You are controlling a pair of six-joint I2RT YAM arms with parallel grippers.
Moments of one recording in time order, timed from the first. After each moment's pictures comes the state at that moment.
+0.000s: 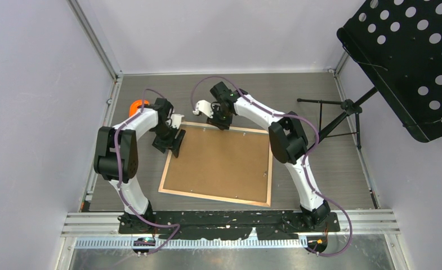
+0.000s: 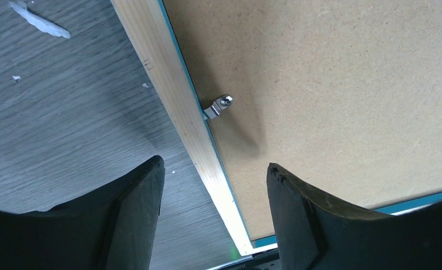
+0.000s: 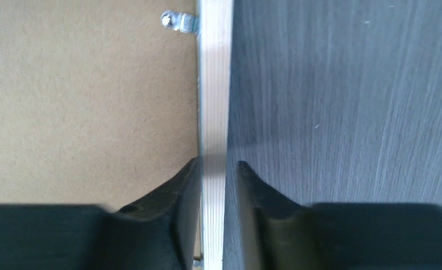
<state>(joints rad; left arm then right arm) -0.16 1.80 1.21 -0.89 0.17 0.19 0.66 2.32 1.99 -0.82 -0.18 -0.80</state>
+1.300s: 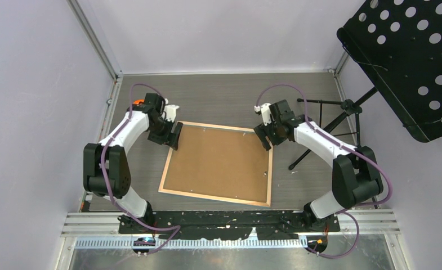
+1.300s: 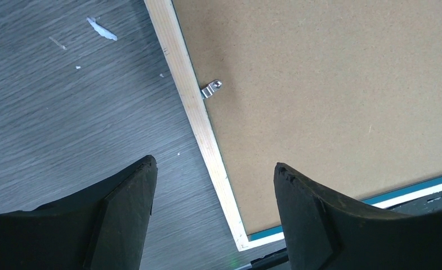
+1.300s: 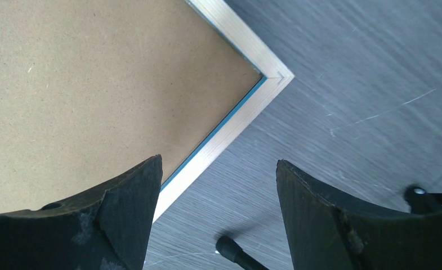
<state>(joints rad) -0.13 1.61 1.18 -0.86 0.23 0.20 0.38 1.51 1.02 -0.54 0.00 -0.22</state>
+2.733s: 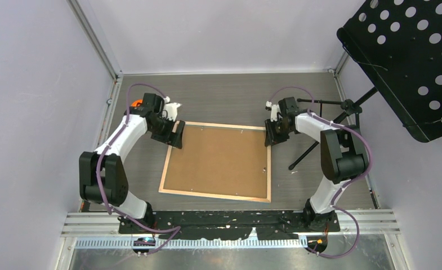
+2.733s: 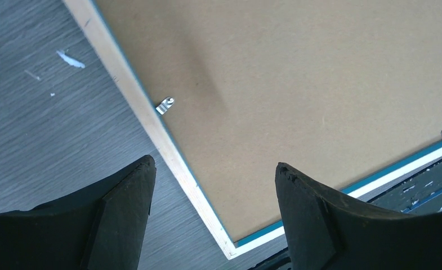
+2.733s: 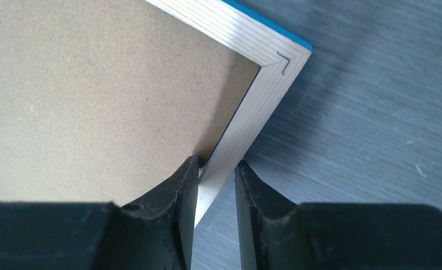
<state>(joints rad) -0.14 1.54 1.15 -0.83 0.34 0.22 0.21 1.74 1.04 -0.48 -0.30 -0.03</state>
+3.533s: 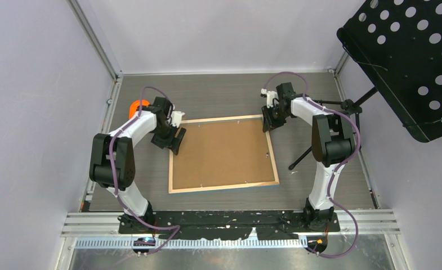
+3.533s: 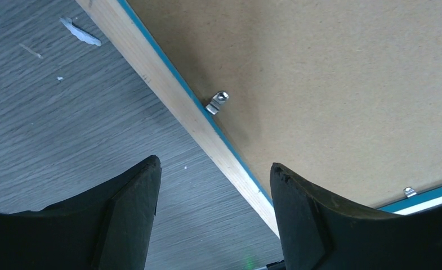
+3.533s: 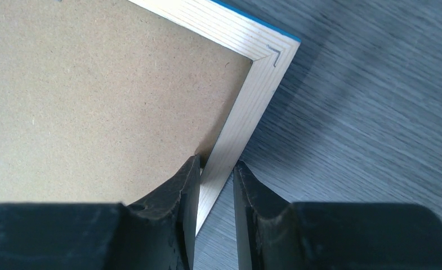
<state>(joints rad) -0.18 1.71 1.16 -0.83 0.14 0.23 0.18 1.99 1.39 -0.57 -0.33 -0.17</state>
